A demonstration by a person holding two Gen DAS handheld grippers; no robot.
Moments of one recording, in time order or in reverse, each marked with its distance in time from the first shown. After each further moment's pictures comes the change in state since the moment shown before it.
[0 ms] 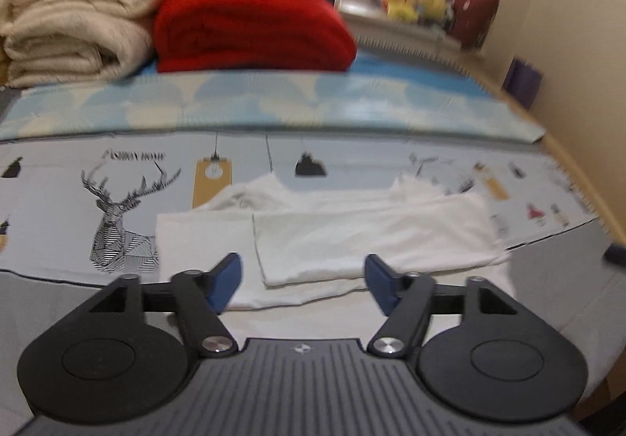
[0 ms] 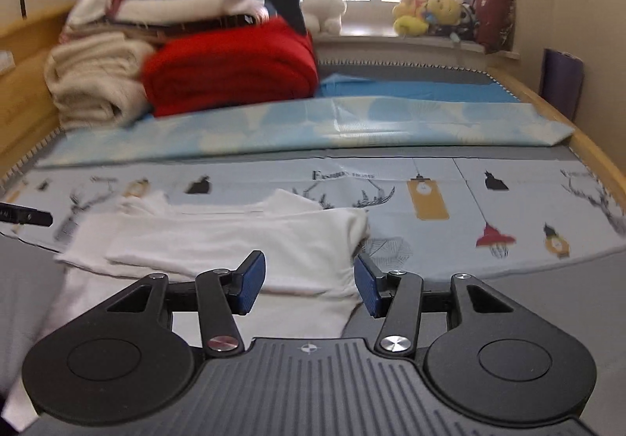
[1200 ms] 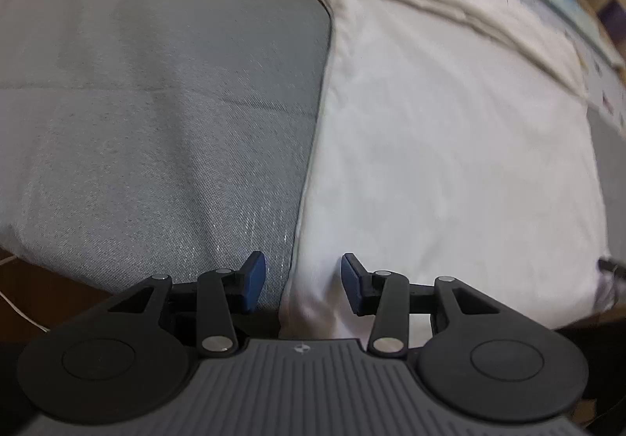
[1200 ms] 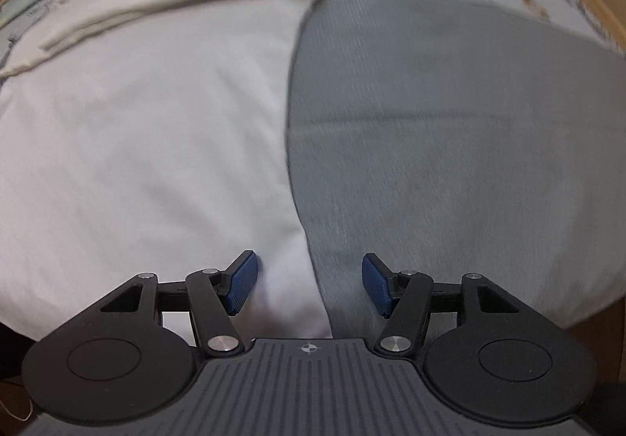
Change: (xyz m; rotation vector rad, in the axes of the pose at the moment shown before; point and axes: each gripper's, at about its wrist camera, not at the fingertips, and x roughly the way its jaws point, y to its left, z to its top) left arm -0.019 0.056 -0.204 -0.220 0.528 0.135; right arm 0.026 0.005 -0.171 0.083 0.551 -0.169
